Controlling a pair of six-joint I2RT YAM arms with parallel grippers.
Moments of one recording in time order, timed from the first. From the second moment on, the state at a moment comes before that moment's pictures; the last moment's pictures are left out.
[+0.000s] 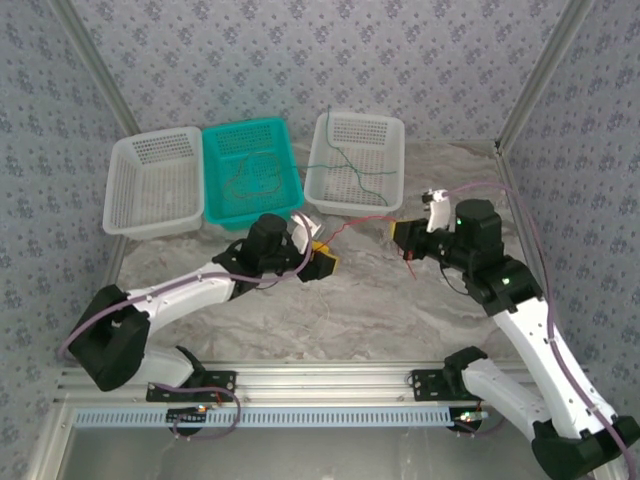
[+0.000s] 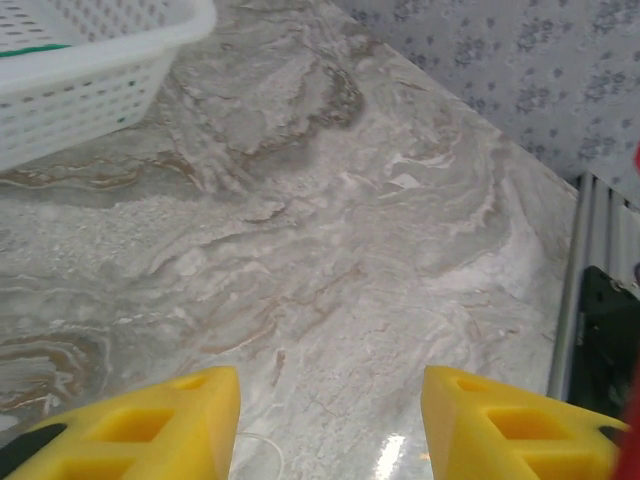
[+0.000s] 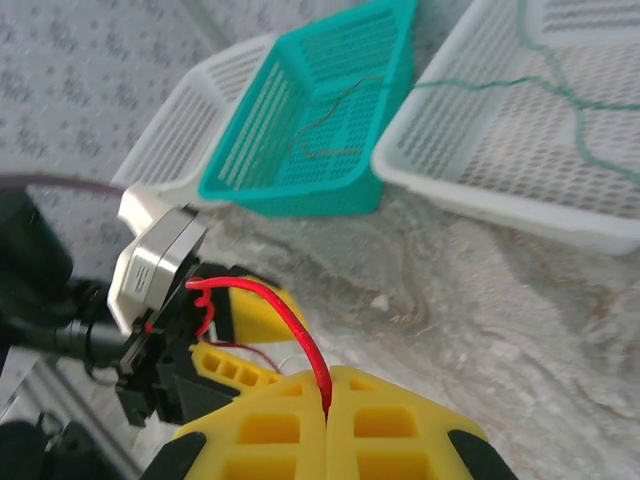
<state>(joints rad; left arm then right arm) -0.76 1.36 0.76 0.12 0.40 -0.22 0.36 0.82 0.99 -0.58 -0.32 0.36</state>
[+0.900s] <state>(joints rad) -0.73 0.47 0.69 -0.58 -0.26 -0.52 0.60 1.62 1.56 -0.16 -0.04 0.34</state>
